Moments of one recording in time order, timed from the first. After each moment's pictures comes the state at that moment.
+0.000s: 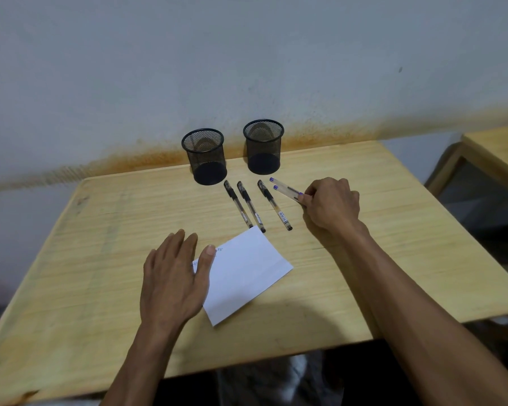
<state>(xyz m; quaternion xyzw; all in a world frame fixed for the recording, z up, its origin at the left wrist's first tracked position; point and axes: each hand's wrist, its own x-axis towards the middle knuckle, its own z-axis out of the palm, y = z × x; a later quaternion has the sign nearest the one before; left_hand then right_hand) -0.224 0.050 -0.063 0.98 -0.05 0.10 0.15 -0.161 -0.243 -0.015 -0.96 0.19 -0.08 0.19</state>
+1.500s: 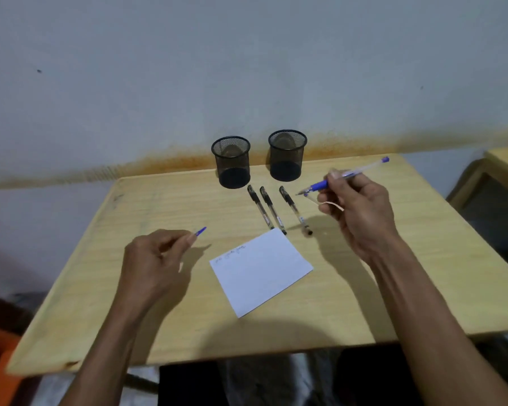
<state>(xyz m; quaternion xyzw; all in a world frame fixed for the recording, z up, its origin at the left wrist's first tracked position) -0.232 0.102 -0.001 0.88 -0.04 0.16 0.44 -0.232 -0.205 0.045 -0.58 0.09 -0.14 0.79</state>
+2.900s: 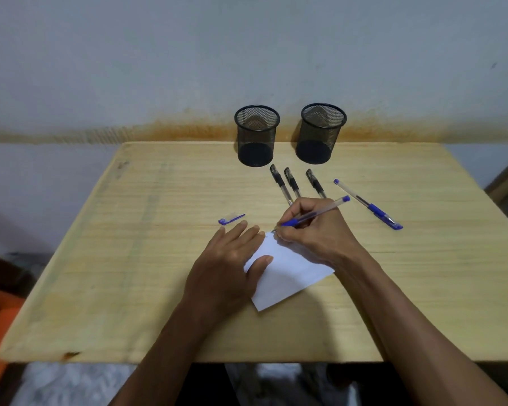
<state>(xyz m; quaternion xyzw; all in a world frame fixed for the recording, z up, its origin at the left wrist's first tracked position) -0.219 0.059 -0.078 0.94 -0.26 0.16 0.19 -0.189 -0.143 -0.028 -0.81 -0.02 0.02 0.58</state>
